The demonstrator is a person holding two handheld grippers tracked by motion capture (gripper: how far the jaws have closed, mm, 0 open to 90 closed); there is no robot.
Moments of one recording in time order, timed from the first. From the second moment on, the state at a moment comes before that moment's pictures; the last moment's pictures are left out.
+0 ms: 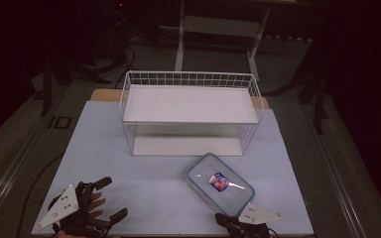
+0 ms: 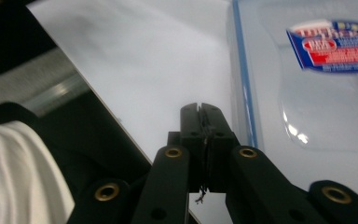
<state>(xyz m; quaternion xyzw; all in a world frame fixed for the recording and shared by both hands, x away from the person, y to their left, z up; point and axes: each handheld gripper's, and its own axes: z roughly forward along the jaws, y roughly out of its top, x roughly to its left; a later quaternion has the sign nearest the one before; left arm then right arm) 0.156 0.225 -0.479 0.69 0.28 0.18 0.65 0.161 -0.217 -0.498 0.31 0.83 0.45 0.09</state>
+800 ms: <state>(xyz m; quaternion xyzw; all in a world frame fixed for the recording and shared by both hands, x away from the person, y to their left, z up) 0.156 0.225 -0.479 0.69 0.27 0.18 0.65 0.163 -0.246 -0.498 0.39 0.81 0.41 0.14</state>
